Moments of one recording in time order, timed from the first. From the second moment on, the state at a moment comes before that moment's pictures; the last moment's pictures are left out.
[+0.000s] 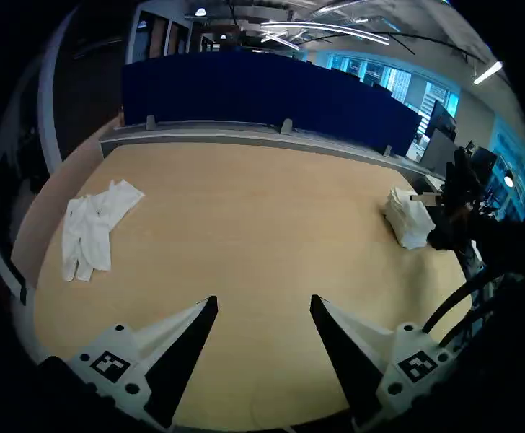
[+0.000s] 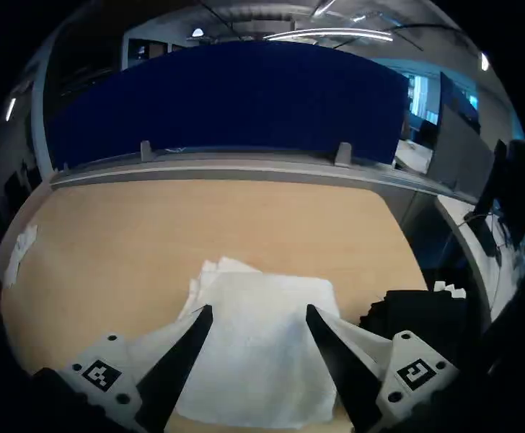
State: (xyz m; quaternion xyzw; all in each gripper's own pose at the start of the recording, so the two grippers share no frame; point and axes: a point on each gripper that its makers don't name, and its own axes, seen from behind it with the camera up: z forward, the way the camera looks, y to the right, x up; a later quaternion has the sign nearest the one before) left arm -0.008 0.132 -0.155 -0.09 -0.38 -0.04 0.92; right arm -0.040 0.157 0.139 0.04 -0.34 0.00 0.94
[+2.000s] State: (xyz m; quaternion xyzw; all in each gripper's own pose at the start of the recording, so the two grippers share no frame) left arm 0.059 0.076 -0.083 -0.08 -0.16 -0.06 0.98; right arm 0.127 0.003 -0.047 0.02 -0.11 0.00 0.99
